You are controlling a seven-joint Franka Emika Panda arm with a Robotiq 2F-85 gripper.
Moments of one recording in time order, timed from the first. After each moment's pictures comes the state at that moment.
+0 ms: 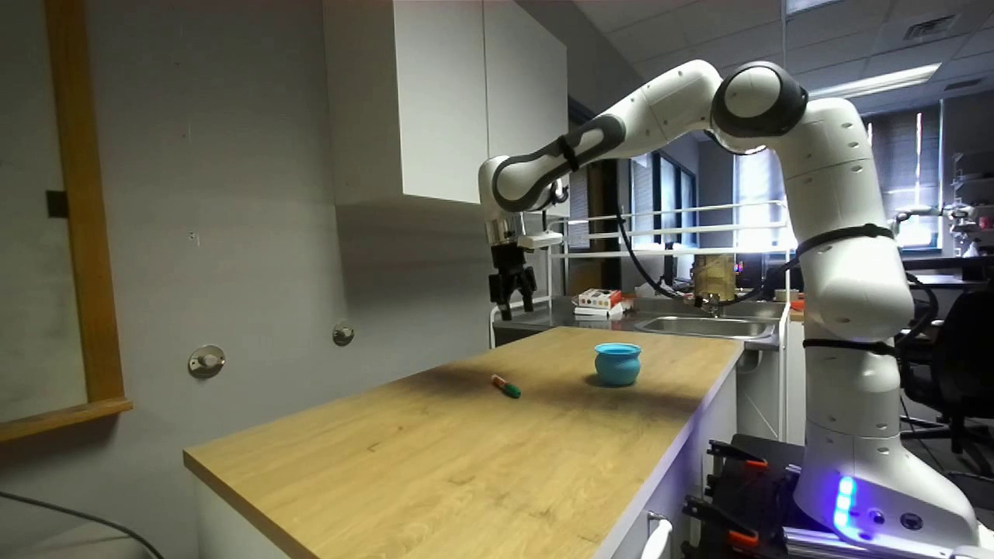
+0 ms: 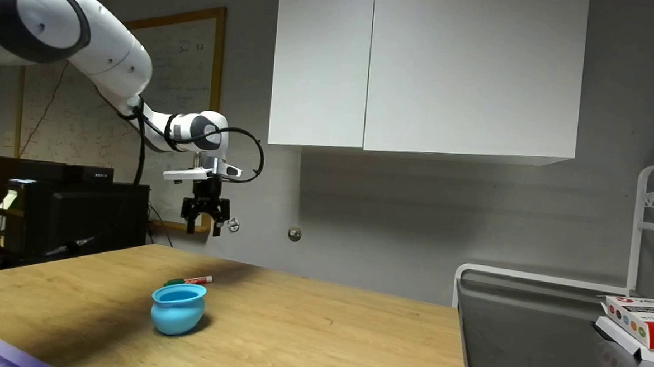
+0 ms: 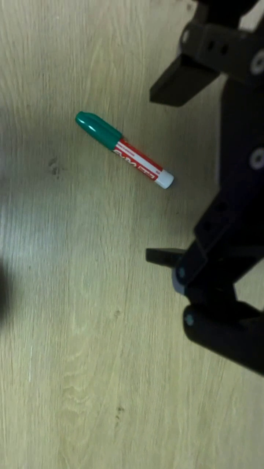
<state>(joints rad) 0.05 0.16 0.06 -1.81 -0.09 1.87 0.14</state>
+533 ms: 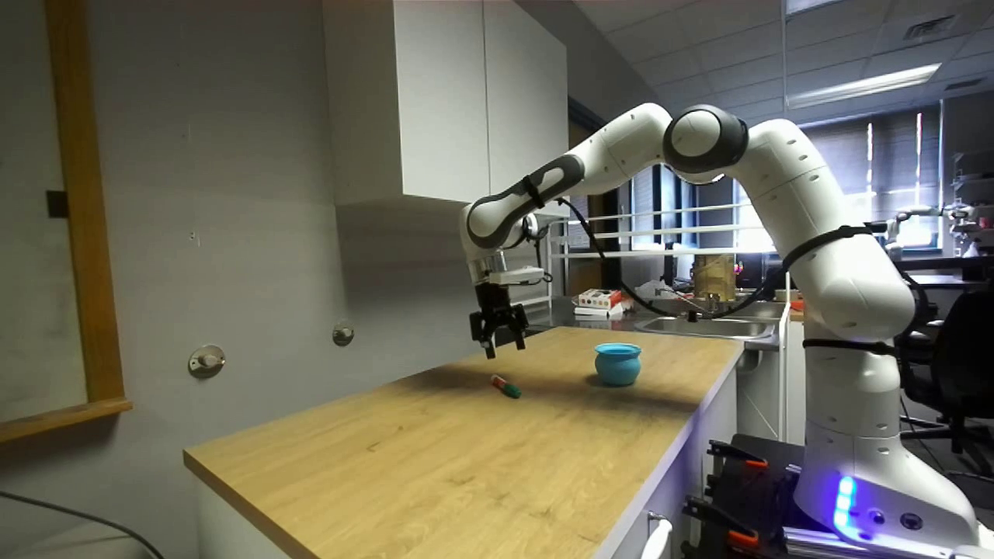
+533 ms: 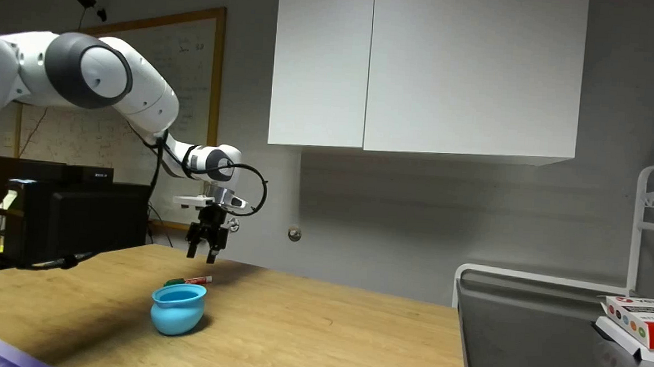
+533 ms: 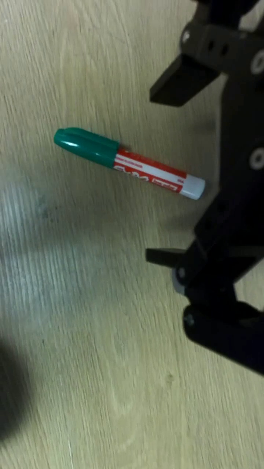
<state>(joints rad) 0.06 0.41 0.04 -1.64 0.01 1.80 0.30</state>
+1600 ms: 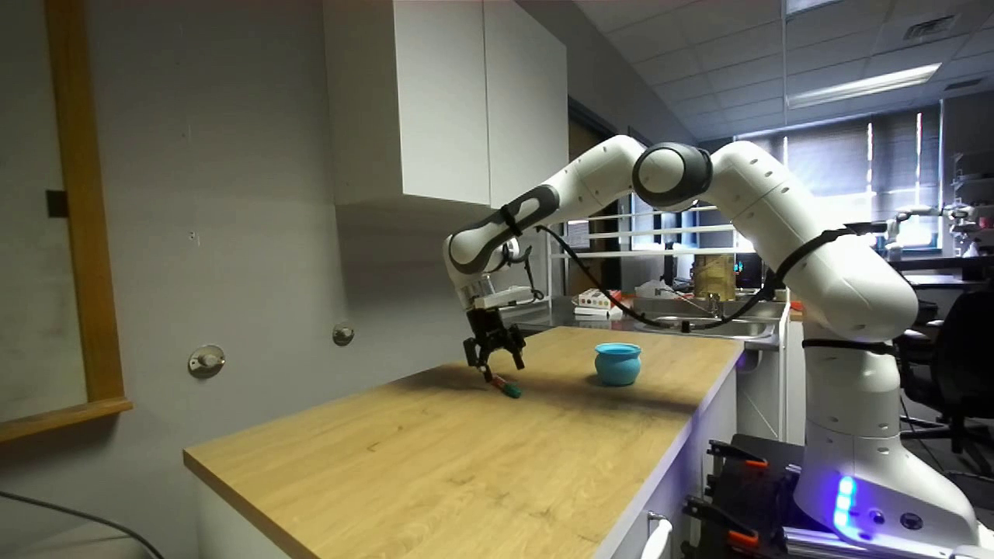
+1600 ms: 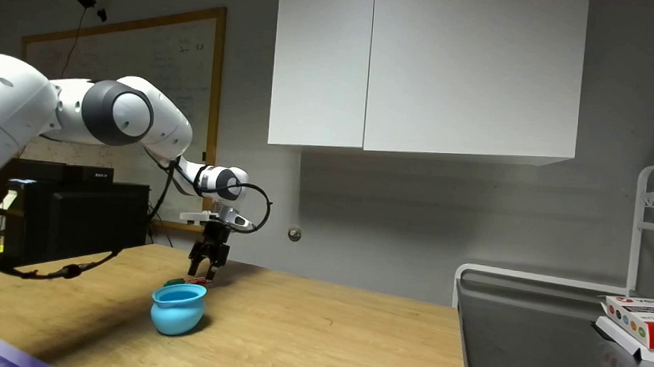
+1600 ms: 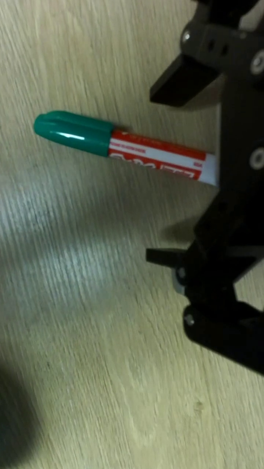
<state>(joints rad) 0.09 0.62 0.00 -1.43 0.02 1.65 0.38</state>
